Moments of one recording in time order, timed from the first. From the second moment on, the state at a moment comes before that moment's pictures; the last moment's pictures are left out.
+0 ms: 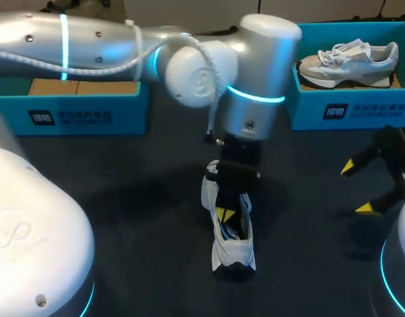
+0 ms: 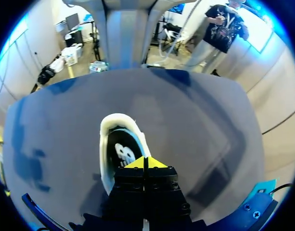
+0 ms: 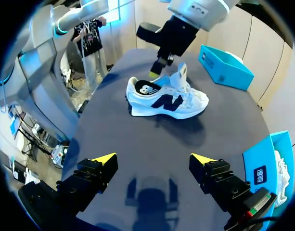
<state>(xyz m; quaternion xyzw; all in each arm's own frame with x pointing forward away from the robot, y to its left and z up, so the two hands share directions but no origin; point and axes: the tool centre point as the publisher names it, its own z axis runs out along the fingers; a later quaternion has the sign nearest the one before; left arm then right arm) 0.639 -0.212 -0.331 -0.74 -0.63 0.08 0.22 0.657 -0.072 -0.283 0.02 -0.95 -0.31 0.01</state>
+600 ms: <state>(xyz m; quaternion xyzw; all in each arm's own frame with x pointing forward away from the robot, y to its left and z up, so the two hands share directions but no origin) 0.634 -0.219 -0.358 -0.75 -0.62 0.06 0.23 0.657 -0.072 -0.283 0.02 -0.95 -0.31 0.01</state>
